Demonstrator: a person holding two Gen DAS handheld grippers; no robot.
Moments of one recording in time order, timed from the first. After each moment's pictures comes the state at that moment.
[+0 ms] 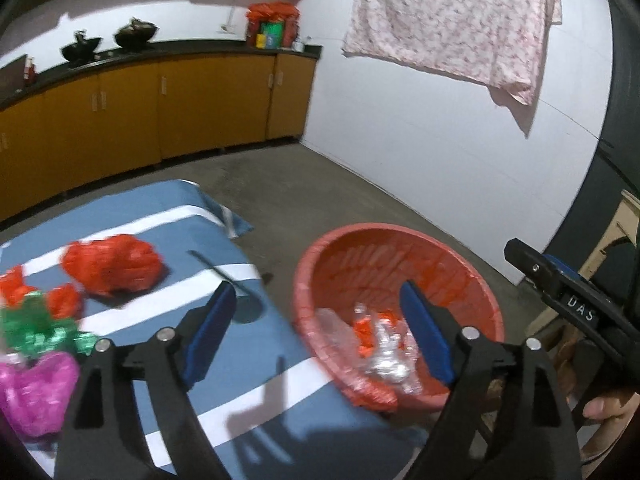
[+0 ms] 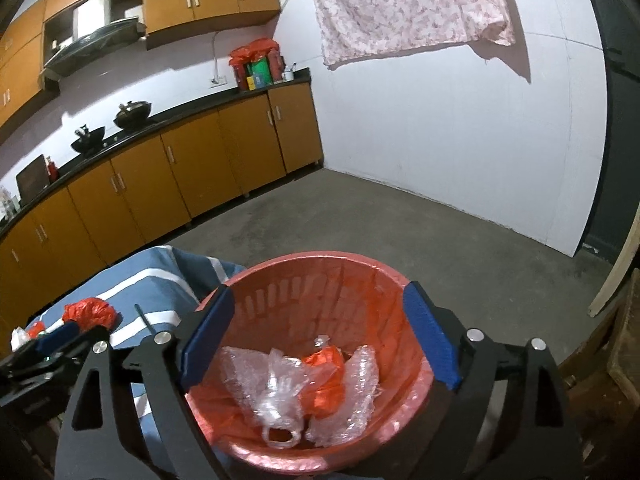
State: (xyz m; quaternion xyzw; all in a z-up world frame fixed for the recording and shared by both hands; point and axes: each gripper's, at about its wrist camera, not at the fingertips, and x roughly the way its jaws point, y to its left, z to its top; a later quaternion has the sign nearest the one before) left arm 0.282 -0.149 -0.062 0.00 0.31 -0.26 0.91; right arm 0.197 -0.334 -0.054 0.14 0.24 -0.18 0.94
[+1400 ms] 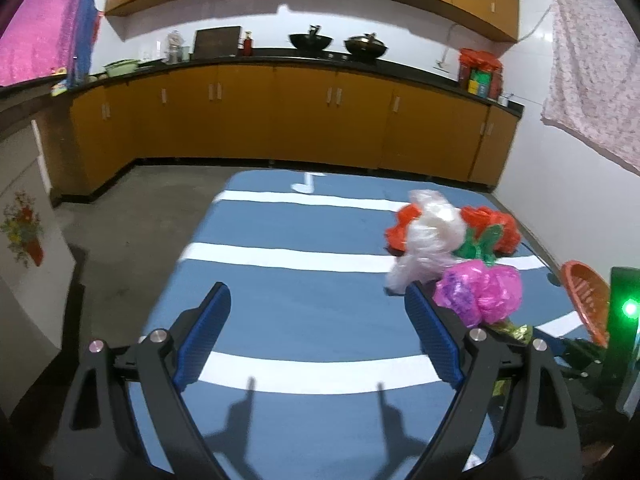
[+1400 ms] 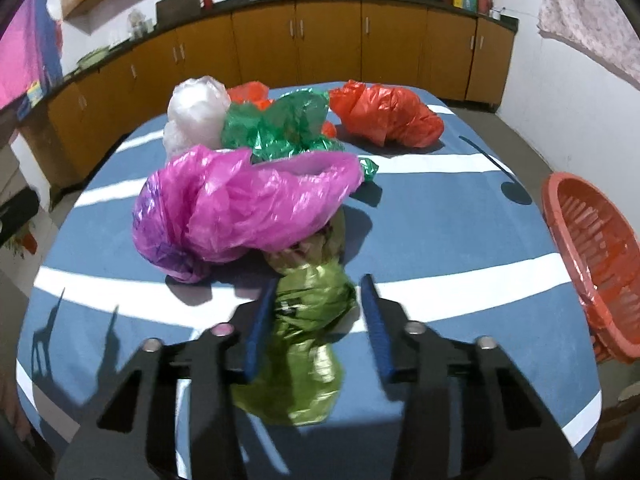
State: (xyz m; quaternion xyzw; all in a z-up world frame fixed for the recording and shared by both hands) left arm 0.181 0.169 -0.074 -0.08 0.29 0.06 0.95; right arm 0.236 -0.022 -0.122 -0.02 0.41 0.09 0.91
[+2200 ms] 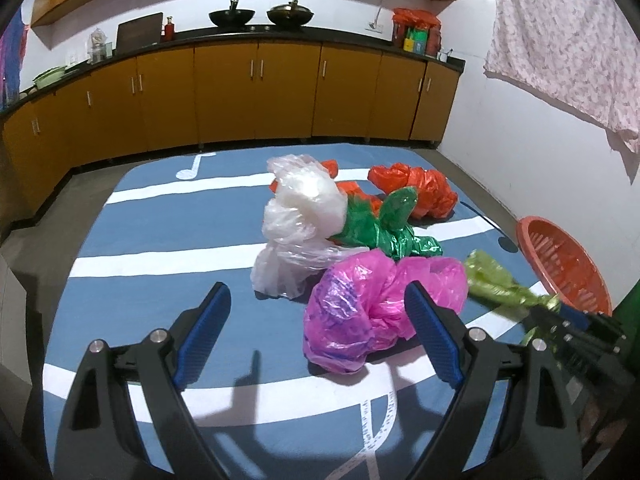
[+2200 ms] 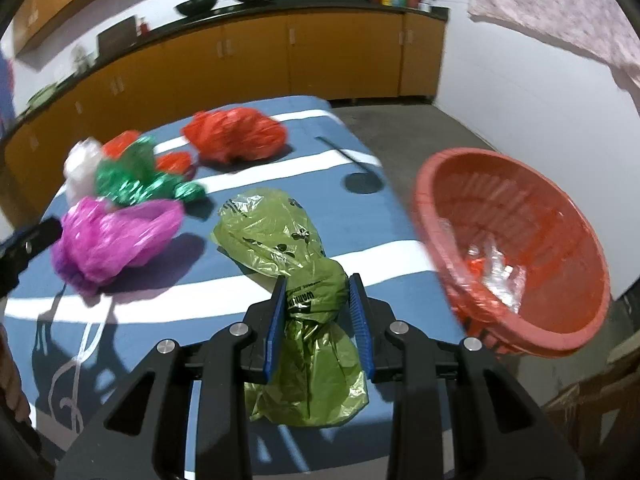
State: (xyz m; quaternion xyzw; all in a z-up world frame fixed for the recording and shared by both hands) left arm 0.240 0.087 -0.096 -0.04 0.34 -0.05 0.94; right arm 0.231 -0.143 -0.113 0.03 0.39 -0.02 0.92
